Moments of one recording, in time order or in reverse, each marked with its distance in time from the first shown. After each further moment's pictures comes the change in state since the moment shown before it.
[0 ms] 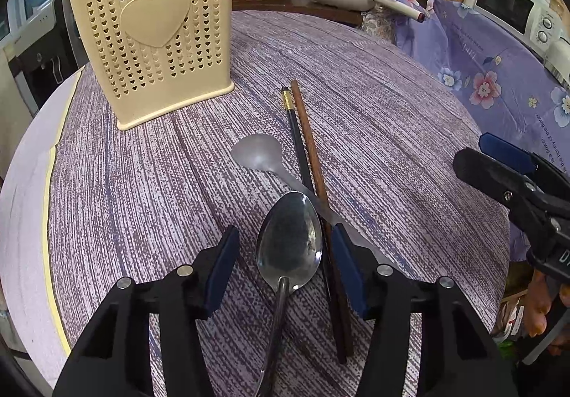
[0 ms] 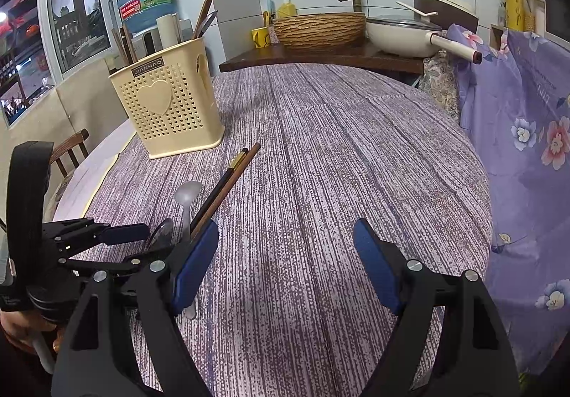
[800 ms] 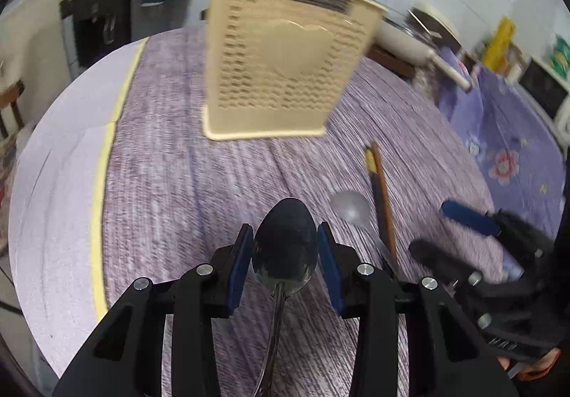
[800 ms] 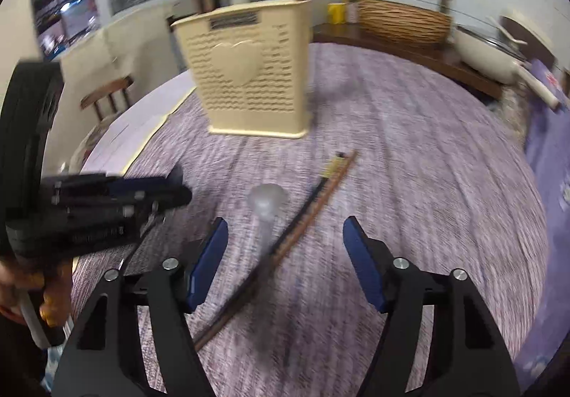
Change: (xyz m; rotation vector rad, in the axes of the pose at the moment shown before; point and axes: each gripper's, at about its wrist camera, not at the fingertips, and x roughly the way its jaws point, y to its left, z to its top) left arm -0.029 0.084 0.012 -0.294 -0.080 0.012; right arm 0.062 0.087 0.037 -0.270 0.166 0.184
